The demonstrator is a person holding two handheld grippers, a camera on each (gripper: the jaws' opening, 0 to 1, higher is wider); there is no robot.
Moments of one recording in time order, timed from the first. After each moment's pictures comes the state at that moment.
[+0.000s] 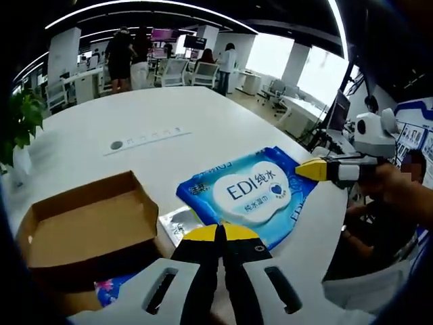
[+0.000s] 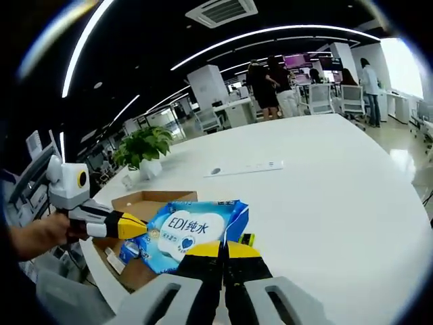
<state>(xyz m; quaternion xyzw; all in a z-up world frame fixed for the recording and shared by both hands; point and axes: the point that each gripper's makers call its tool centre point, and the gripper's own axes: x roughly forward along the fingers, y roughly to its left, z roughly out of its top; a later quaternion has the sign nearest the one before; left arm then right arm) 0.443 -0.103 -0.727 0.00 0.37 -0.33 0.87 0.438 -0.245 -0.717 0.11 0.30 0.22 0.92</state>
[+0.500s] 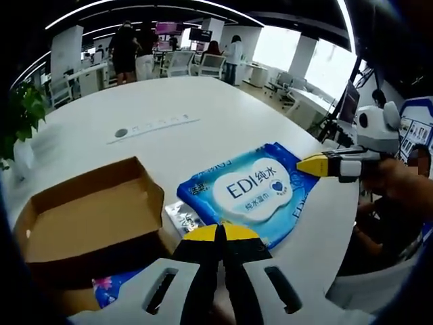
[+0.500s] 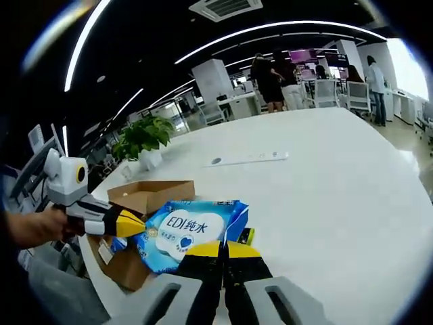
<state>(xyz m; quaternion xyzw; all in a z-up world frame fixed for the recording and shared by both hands) 0.447 -0.095 -0.758 0.01 0.39 -0.31 0.87 0.450 -0.236 -0.751 0.10 0.31 0.24 0.91</state>
